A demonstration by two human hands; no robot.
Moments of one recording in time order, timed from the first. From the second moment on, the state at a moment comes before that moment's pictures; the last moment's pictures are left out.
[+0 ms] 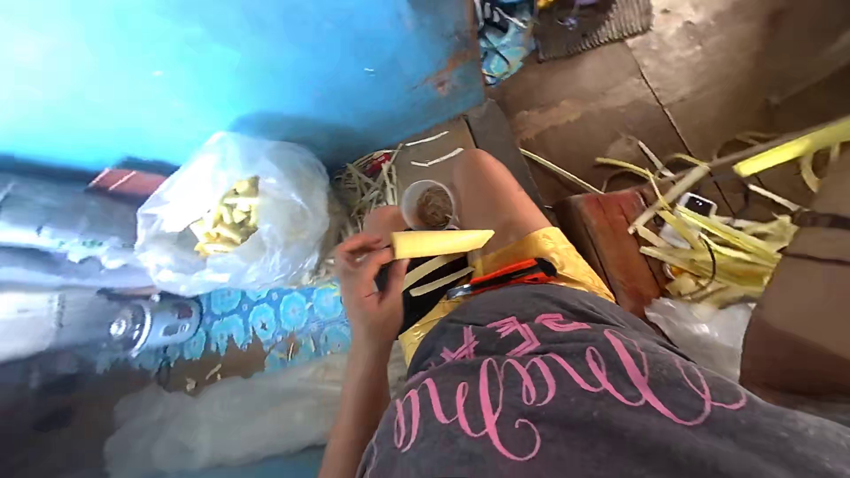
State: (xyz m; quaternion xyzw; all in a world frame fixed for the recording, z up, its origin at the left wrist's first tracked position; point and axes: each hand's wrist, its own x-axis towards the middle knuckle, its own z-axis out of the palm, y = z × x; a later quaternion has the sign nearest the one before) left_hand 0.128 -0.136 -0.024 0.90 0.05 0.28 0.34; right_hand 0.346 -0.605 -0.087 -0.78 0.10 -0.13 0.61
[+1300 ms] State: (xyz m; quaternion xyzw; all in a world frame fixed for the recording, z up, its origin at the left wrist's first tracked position) left_hand 0.080 -0.105 -0.007 0.64 0.16 0.31 0.69; right_hand 0.246 -0.265 -0.006 -0.38 -0.31 0.65 0.58
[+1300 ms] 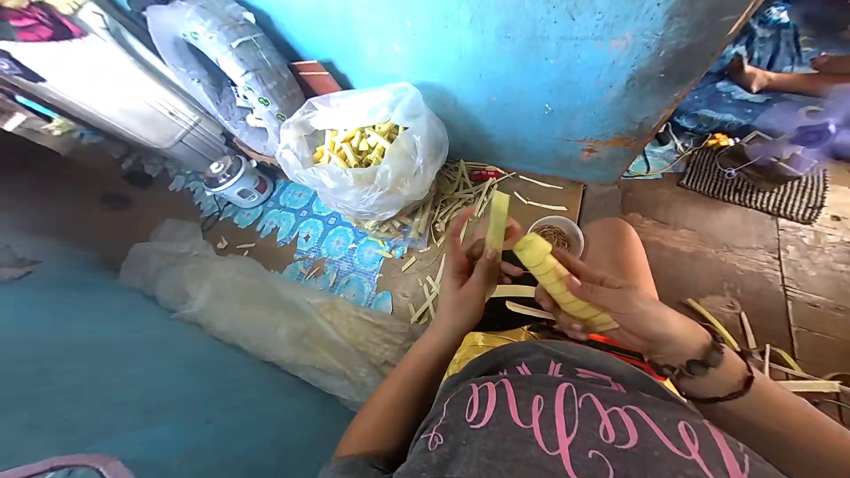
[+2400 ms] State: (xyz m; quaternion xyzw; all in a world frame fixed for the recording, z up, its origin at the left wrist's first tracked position) left_hand 0.073 -0.100 0.025 0.78 0.21 0.19 0.56; right_hand 0.238 -0.258 0.002 -0.63 -0.62 0.25 0.40
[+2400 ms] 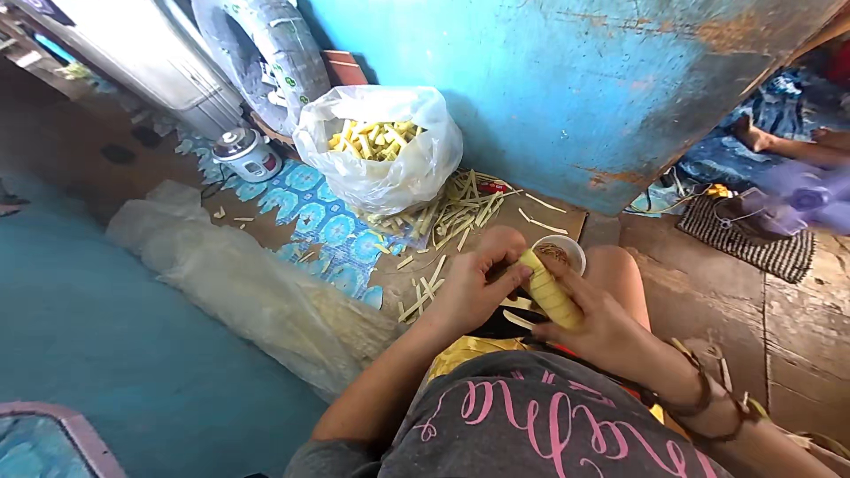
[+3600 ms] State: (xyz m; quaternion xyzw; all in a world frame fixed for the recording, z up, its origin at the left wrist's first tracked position) left_hand 0.065 -0.056 0.017 0.77 0.18 0.10 0.61; right_hand 0.238 -0.285 -0.028 -0.59 -0.33 0.43 0.60
